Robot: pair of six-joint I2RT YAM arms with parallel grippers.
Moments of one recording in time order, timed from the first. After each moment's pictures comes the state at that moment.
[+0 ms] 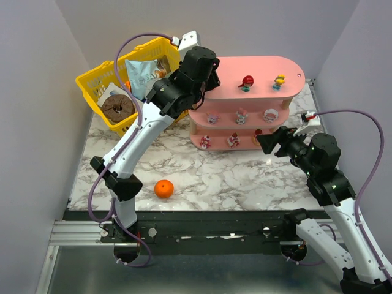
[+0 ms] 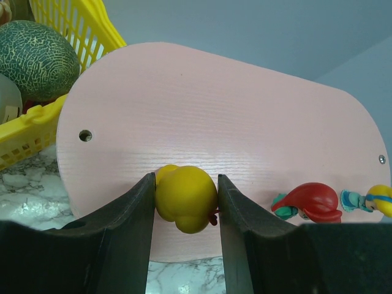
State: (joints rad) left arm -0.78 1.83 2.34 -0.89 -0.51 -0.72; right arm 0.33 0.65 0.84 -0.38 -0.09 0.39
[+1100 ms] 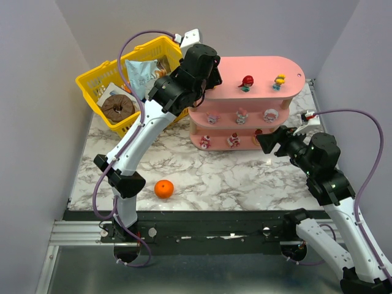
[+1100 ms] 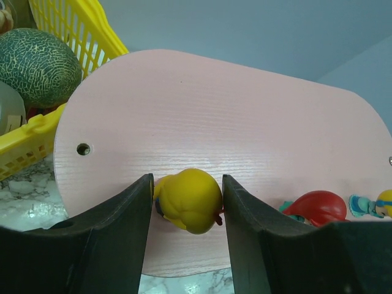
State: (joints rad) left arm -0.77 1.88 2.39 -0.91 -0.49 -0.69; right arm 0.33 0.65 0.84 -0.37 -0.09 0.39
